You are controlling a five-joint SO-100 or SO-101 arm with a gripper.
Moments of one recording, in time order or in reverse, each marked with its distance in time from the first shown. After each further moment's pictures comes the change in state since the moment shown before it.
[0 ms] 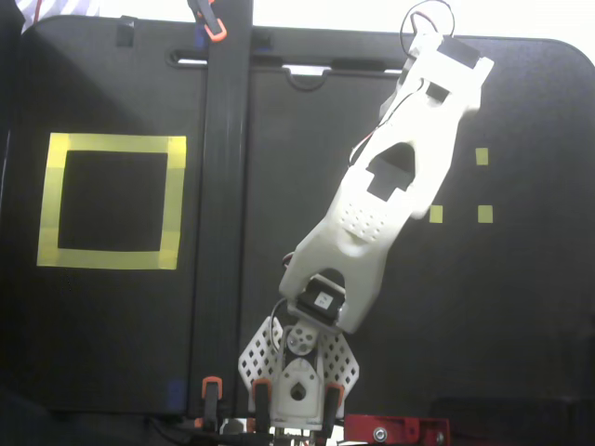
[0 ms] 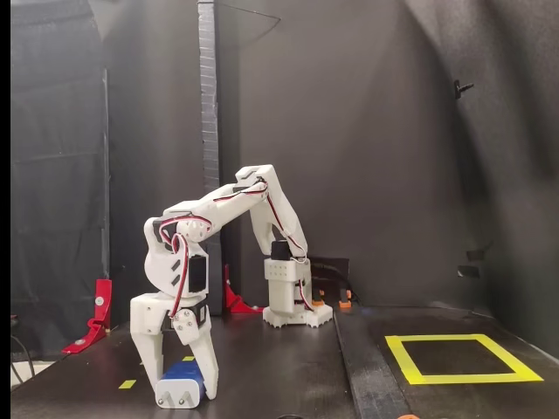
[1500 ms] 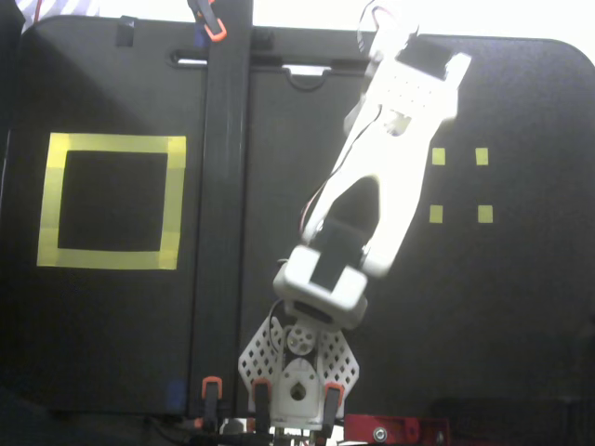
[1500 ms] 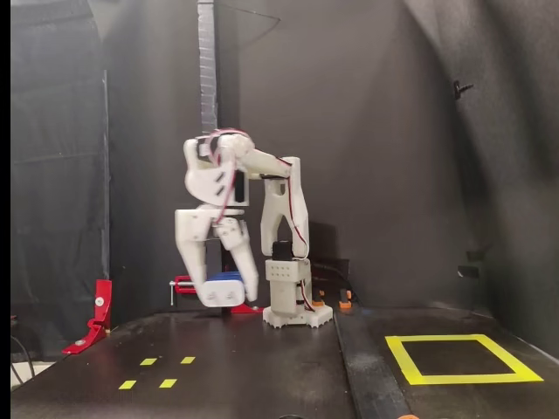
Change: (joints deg) arm -5.1 35.7 13.4 22.9 3.3
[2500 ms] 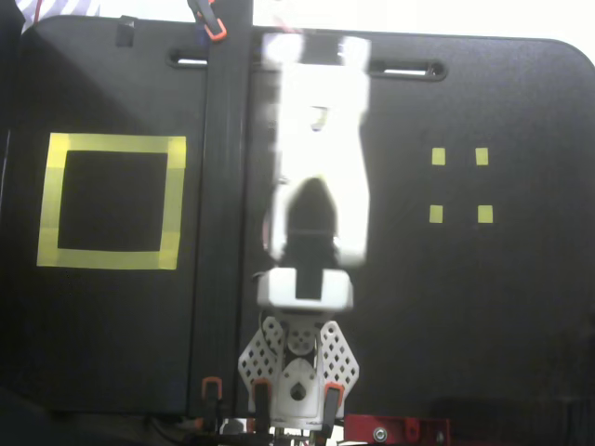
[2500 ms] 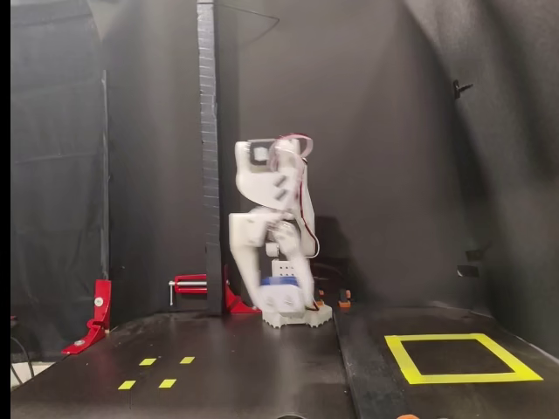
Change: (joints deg) arm -26.0 1.6 6.2 -3.9 25.3
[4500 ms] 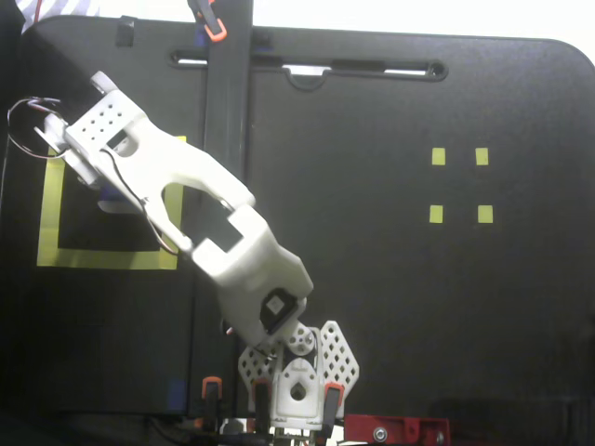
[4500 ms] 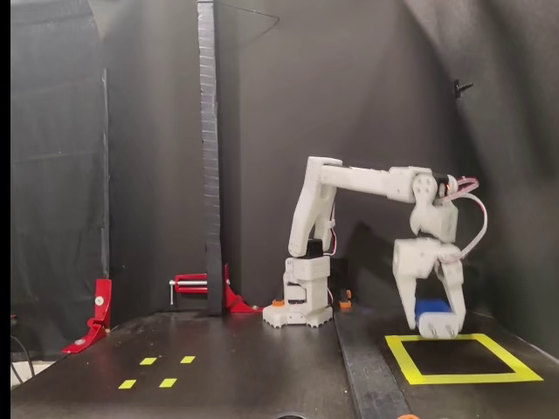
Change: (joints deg) arm -44.1 -26.1 -12.3 -3.6 44.5
